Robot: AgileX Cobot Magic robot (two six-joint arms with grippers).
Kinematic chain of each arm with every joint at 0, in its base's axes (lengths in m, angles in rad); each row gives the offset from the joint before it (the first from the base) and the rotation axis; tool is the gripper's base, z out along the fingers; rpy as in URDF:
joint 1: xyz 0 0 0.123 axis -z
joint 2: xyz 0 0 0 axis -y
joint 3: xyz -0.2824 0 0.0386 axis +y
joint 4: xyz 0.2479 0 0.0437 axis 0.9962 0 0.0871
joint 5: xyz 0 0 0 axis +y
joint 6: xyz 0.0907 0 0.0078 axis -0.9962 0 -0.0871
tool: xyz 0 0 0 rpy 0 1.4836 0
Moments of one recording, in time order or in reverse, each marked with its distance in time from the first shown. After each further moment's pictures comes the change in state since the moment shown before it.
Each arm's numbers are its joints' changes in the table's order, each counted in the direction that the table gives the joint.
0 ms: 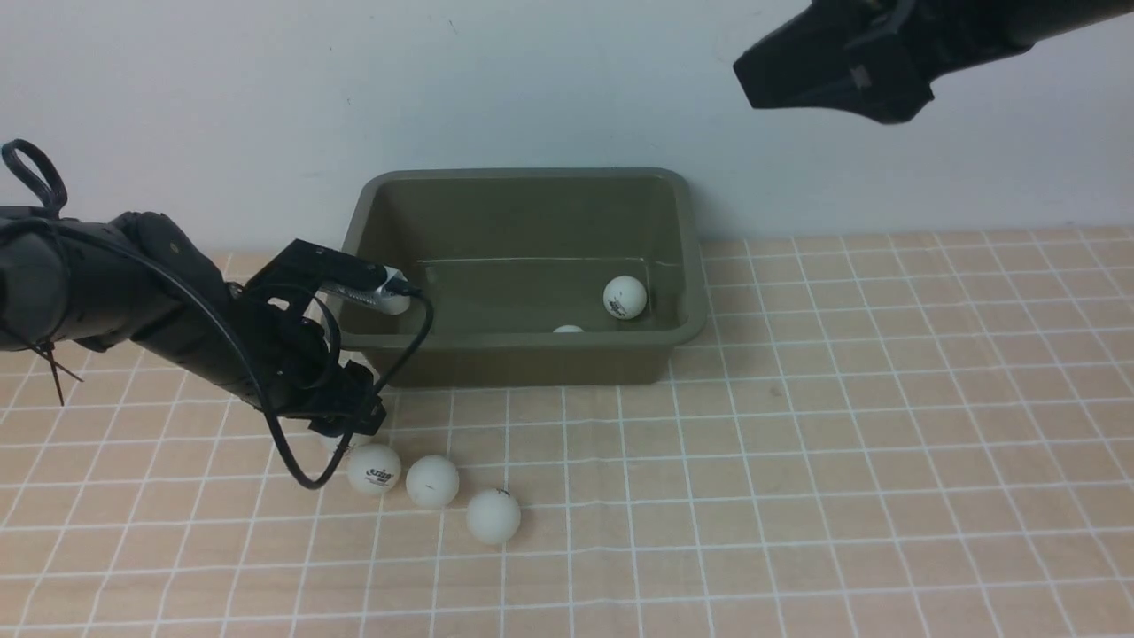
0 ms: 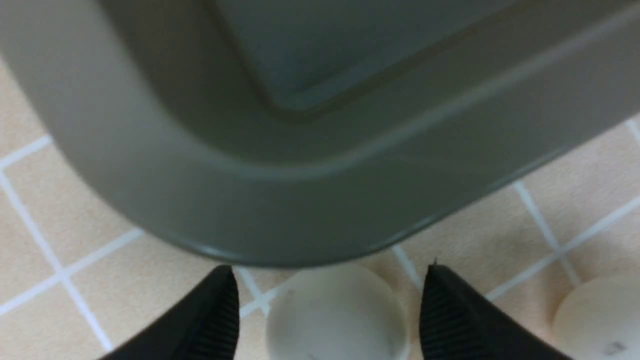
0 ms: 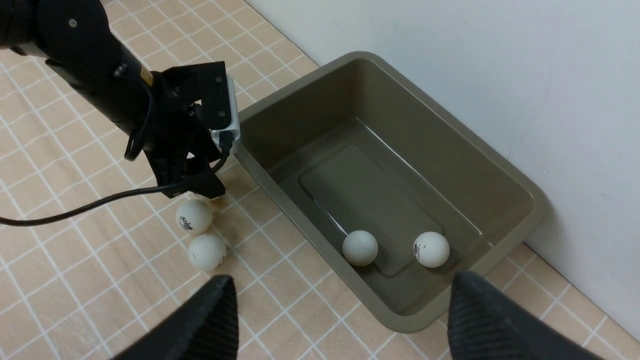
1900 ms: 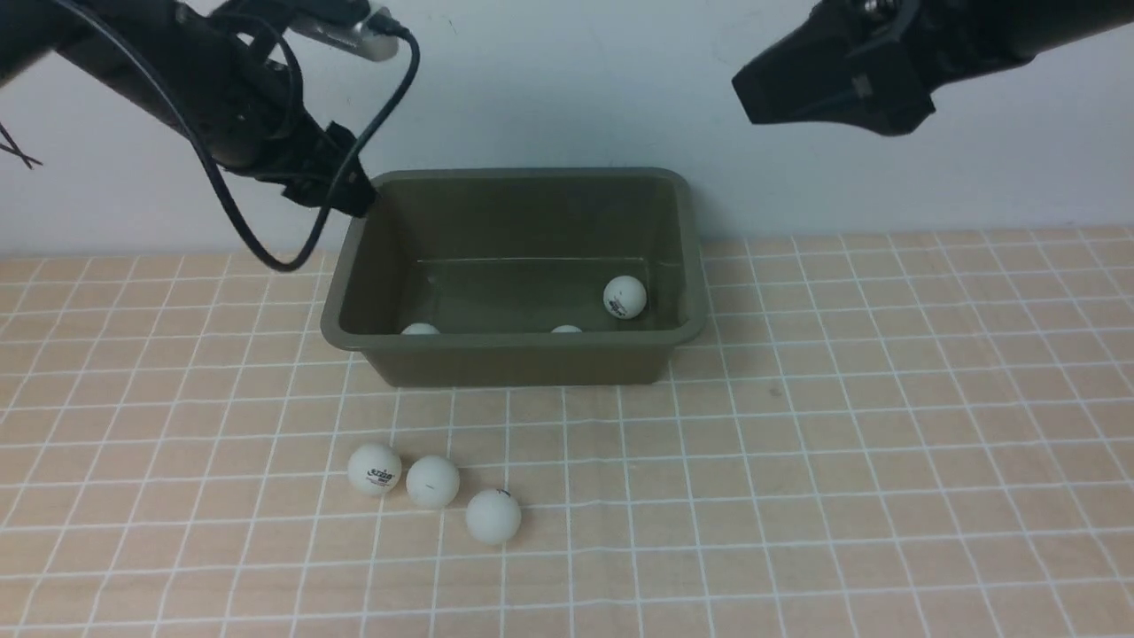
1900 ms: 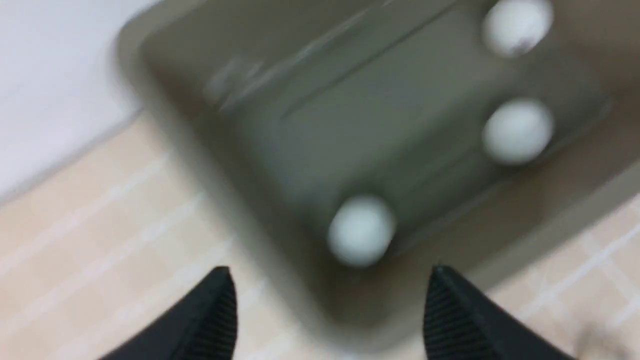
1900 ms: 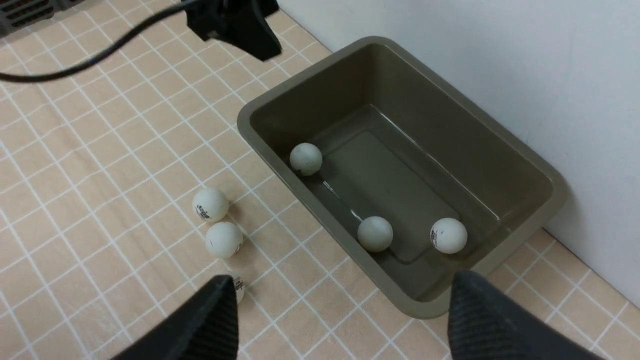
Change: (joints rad) right arm 0.000 0.000 0.000 0.011 0.033 -0.015; left arm 0.003 0.030 -0.651 0.268 0.527 0.256
